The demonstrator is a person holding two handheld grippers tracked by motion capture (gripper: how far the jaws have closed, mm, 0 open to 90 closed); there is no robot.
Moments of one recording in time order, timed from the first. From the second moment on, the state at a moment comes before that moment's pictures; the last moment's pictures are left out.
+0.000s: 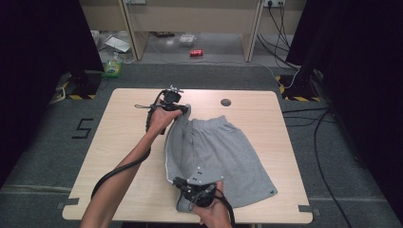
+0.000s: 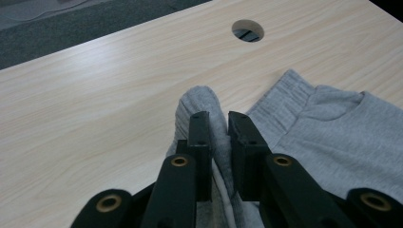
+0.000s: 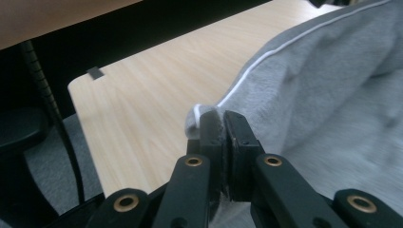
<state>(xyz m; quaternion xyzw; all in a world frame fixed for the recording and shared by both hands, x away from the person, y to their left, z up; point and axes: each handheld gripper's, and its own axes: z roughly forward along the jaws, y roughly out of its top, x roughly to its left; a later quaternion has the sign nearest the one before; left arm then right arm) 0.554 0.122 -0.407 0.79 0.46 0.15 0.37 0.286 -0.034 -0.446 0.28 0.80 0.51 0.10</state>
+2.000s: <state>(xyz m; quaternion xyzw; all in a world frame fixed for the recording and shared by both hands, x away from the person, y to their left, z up) 0.566 -0.011 -0.416 0.80 0.44 0.10 0.40 0.266 -0.236 -0.471 0.47 0.70 0.50 0.17</state>
